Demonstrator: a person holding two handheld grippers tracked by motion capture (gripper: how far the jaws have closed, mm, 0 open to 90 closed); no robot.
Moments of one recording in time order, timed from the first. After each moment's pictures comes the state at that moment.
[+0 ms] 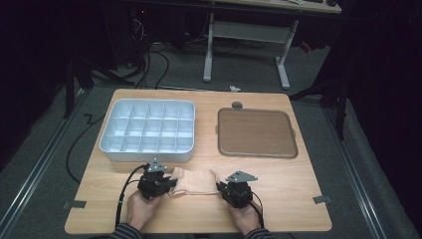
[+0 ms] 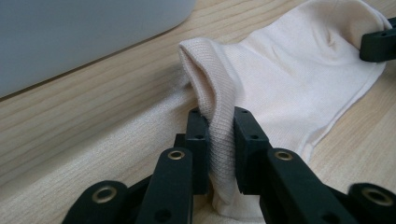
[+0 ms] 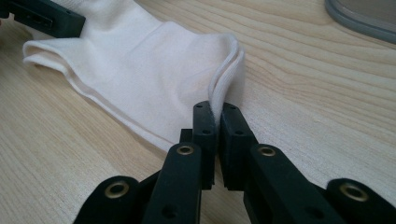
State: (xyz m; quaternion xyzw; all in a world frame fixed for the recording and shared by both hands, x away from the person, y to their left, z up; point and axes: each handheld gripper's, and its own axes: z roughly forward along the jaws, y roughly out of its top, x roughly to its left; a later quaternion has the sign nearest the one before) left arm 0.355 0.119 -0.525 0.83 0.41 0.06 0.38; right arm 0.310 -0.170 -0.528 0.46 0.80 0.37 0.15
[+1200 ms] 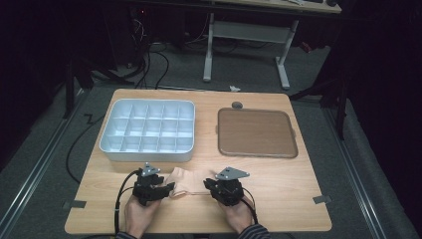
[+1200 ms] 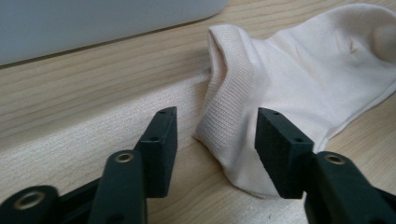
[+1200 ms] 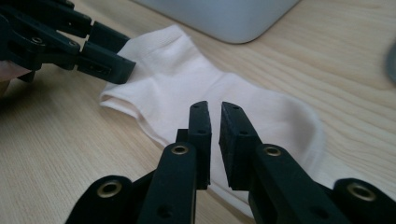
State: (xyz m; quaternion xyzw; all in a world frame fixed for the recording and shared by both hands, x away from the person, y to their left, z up) left arm 0.337 0.129 -0.524 0.80 0.47 0.09 0.37; right arm 0.313 -0.139 -0.505 0.40 0.81 0.41 0.13
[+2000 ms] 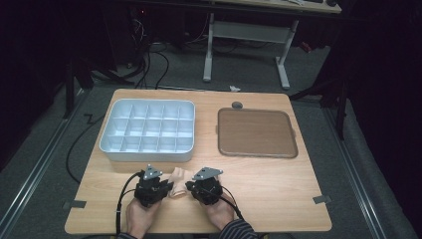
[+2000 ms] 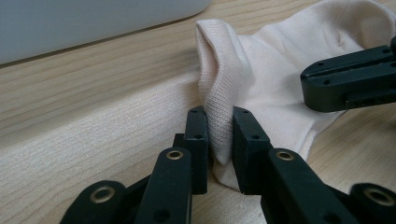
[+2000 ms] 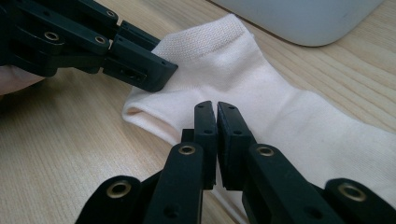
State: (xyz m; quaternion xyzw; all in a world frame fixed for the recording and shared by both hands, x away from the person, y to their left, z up) left arm 0.334 0.126 -0.527 0.80 0.45 0.08 0.38; right arm 0.328 -0.087 -0.522 0.37 0.84 0.39 0.11
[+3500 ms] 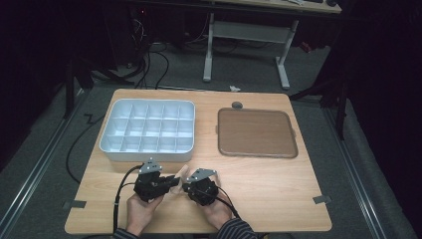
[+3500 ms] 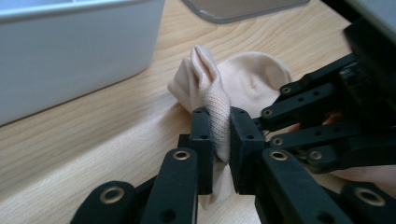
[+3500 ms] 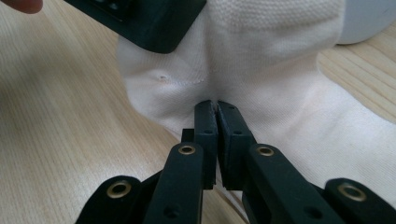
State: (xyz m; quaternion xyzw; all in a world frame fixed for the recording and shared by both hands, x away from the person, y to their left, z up) left arm 0.336 0.123 -0.492 0.80 0.39 0.03 0.46; right arm 0.330 -0.076 -0.527 0.34 0.86 0.37 0.11
